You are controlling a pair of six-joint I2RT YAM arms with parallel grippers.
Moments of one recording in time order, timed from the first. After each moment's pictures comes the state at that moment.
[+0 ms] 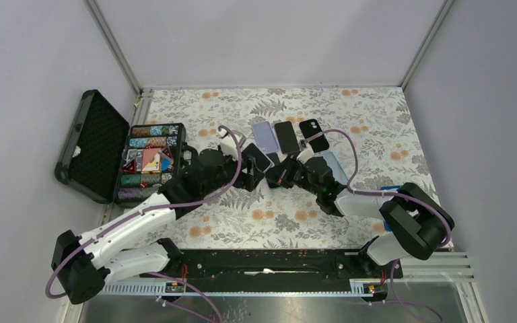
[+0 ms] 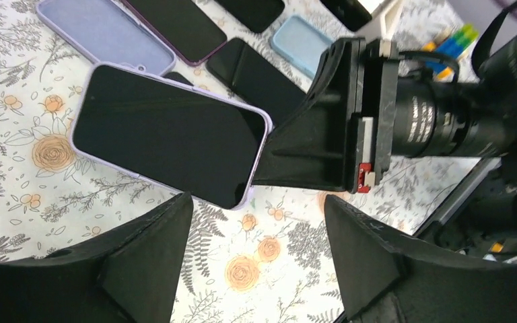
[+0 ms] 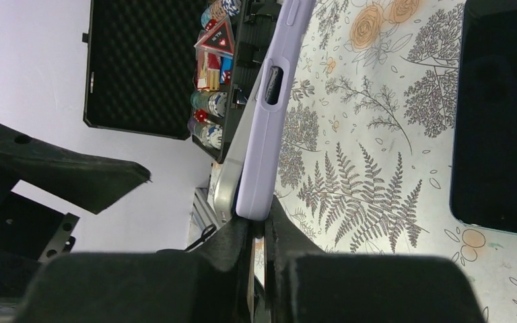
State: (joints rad) left arm -0.79 1.00 0.78 -0.14 0.00 -0.38; right arm 0.72 1.48 0.51 0.74 -0.19 1.10
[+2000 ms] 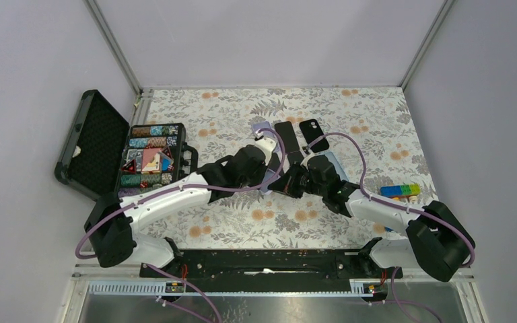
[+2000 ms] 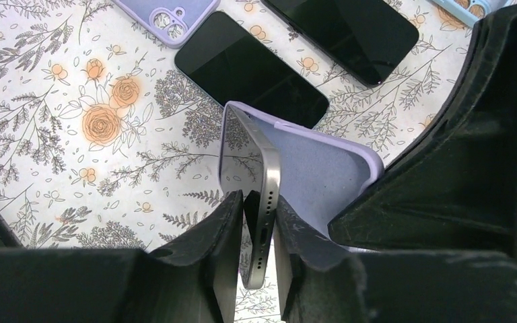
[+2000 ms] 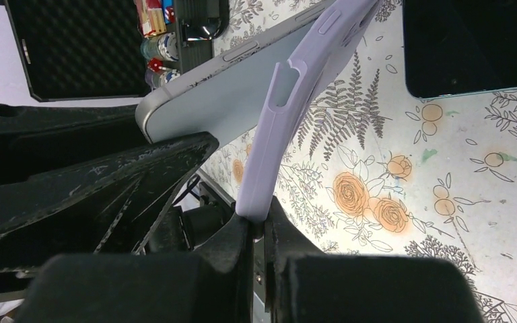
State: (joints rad) left arm -0.93 1.37 1.01 -0.37 -0.27 -0.23; right arm 0.71 1.29 0.56 0.24 -0.28 1.13
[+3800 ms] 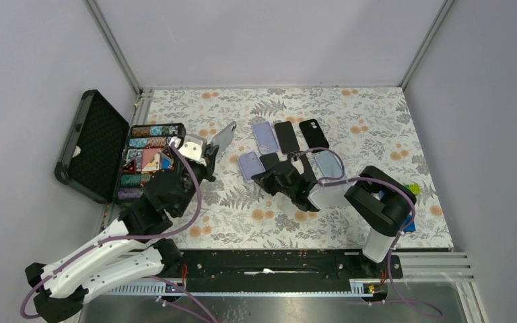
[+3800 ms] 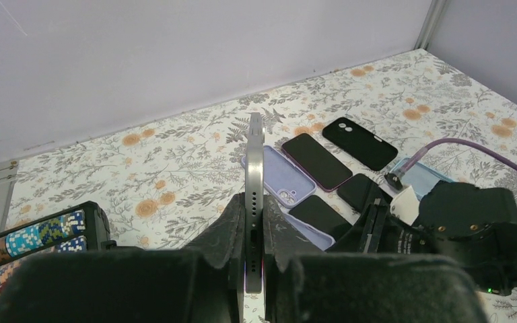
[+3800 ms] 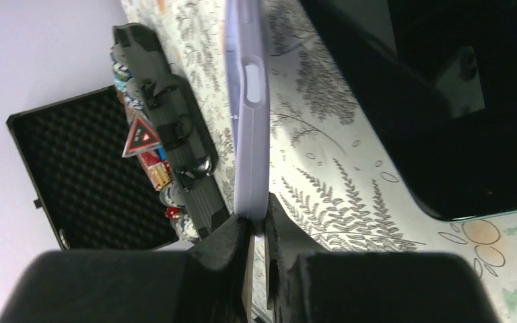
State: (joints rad) left arm -0.93 0.66 0.77 -0.07 -0.53 0.05; right arm 0.86 1.73 0.71 0.48 0.17 1.54
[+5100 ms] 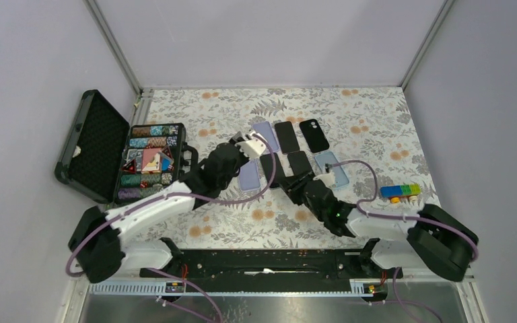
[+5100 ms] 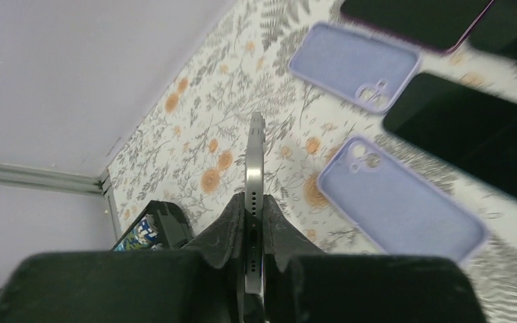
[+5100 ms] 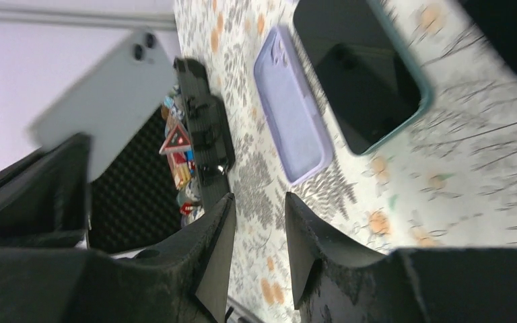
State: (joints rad) left arm -0.84 1.15 0.79 0.05 -0.49 0.46; right arm 0.92 1.30 0.39 0.49 0.38 1.49
